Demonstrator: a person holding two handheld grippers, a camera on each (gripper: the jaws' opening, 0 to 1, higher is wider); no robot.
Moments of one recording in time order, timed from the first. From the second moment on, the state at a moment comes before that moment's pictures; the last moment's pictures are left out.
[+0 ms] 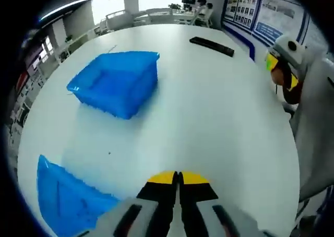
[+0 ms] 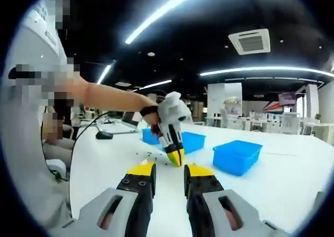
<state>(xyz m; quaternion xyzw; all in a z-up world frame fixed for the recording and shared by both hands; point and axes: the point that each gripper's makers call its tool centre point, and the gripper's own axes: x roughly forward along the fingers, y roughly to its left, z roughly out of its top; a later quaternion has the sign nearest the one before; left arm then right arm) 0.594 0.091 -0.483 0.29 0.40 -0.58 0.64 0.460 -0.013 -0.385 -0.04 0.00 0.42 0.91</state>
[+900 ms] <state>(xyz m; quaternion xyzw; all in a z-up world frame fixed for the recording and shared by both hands) 0.593 0.081 -0.446 0.27 0.37 -0.56 0.69 0.438 0.009 -0.398 -0.01 0.02 0.45 0.89</state>
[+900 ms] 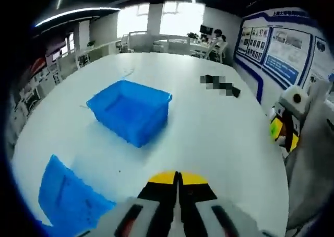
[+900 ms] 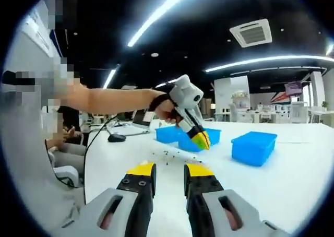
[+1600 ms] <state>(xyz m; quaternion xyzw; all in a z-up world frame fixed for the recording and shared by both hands) 0.599 0.089 -0.484 0.32 0.45 -0.54 0.64 0.455 -0.010 -0.405 -0.02 0.02 0.44 0.90</state>
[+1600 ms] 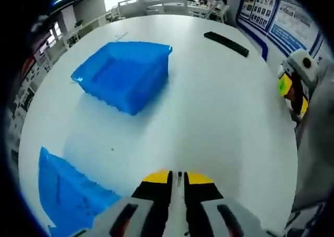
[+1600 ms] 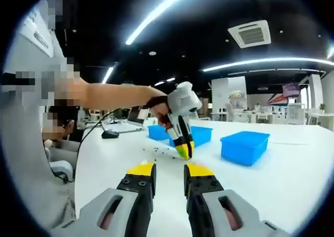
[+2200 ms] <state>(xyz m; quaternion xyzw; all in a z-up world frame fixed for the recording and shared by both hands) 0.600 0.034 -0.439 0.20 0.34 -0.63 0.67 0.462 -0.017 -0.400 -0.02 0.02 0.43 0.90</state>
